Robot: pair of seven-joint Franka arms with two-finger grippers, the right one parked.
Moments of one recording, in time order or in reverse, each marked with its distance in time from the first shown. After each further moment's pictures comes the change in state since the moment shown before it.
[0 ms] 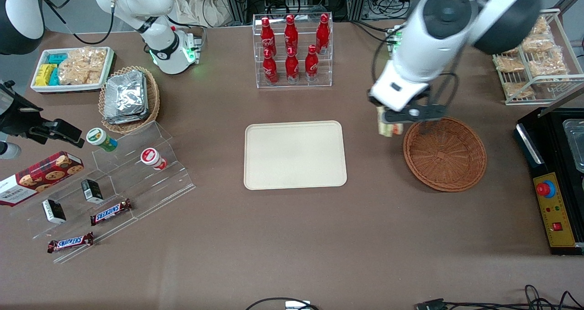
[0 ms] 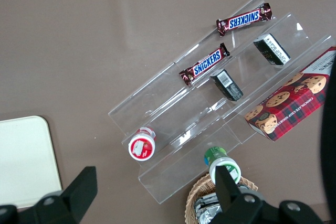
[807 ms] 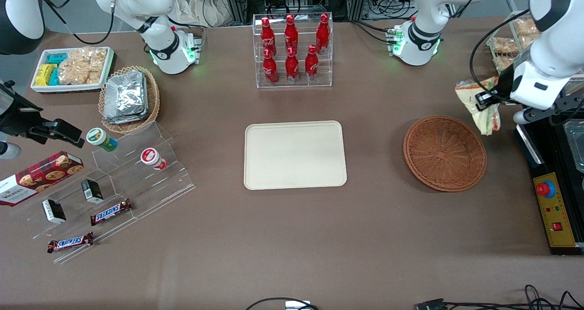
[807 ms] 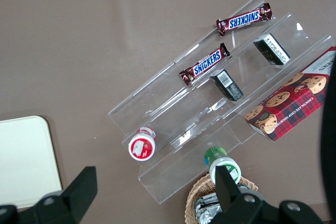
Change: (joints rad) arm 0.013 -0.314 0.525 -0.337 -0.008 0.059 0.314
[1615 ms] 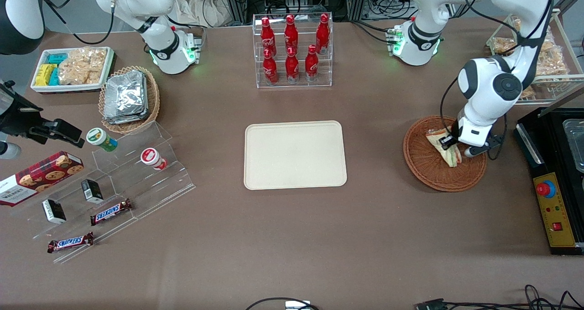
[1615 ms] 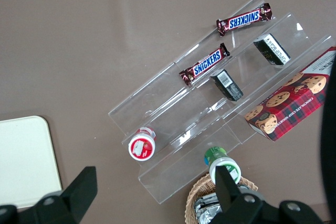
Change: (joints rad) arm 0.040 0.171 0.059 -0.674 -0.001 1.002 -0.022
